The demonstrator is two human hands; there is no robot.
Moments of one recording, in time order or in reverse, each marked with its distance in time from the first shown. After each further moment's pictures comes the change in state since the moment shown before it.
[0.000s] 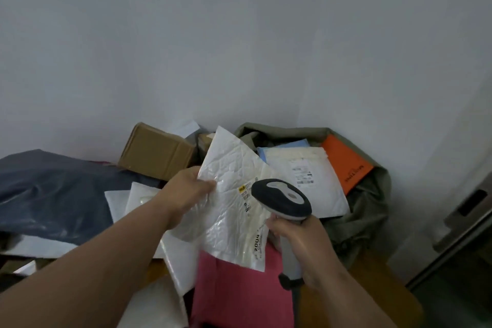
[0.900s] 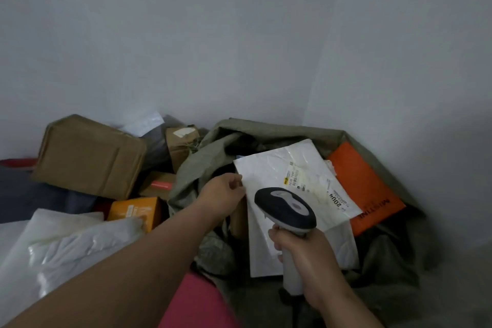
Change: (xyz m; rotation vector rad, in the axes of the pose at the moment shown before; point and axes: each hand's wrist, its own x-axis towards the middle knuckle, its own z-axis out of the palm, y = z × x) left_hand 0.209 0.000 0.170 0.343 0.012 -0.096; right_hand 0.210 0.016 -0.086 -0.021 -0.047 0.185
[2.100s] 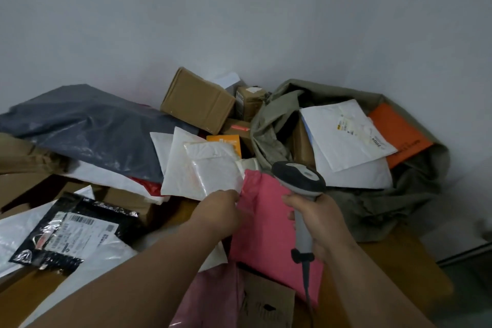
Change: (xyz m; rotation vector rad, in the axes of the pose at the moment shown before) left_hand -0.225 -0.186 -0.106 0.467 -0.081 0.013; right_hand -0.183 0.057 0.149 -0.003 0.046 0.011
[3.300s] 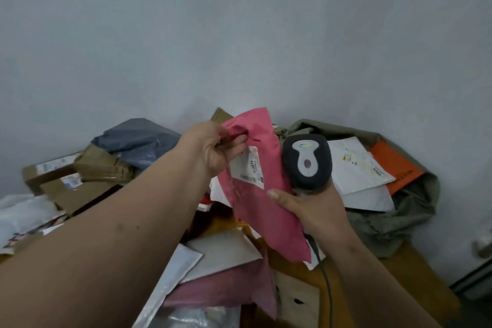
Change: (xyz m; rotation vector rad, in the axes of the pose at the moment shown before) left_hand -0.124 0.011 -0.185 -1.627 0.207 -0.177; right_hand -0.127 -0.046 0.048 -0.100 -0.120 -0.558
